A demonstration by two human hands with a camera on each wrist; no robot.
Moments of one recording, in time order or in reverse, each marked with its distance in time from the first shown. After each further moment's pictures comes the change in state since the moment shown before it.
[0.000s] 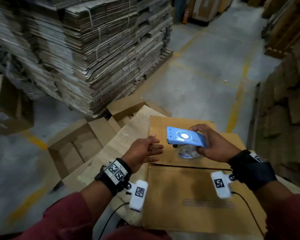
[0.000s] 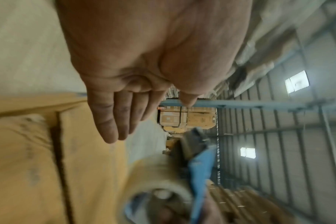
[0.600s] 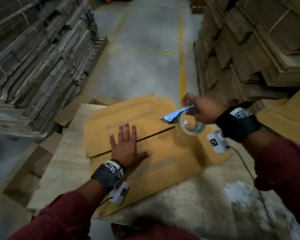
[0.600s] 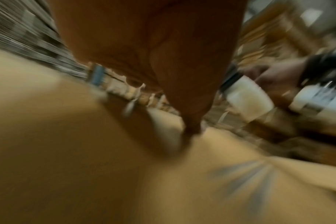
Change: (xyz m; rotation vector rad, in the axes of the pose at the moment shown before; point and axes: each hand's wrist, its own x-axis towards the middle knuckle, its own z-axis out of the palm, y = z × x) left_hand 0.031 -0.081 0.161 1.676 -0.042 0.369; right_hand -0.157 0.137 -0.090 -0.263 0.173 0.335
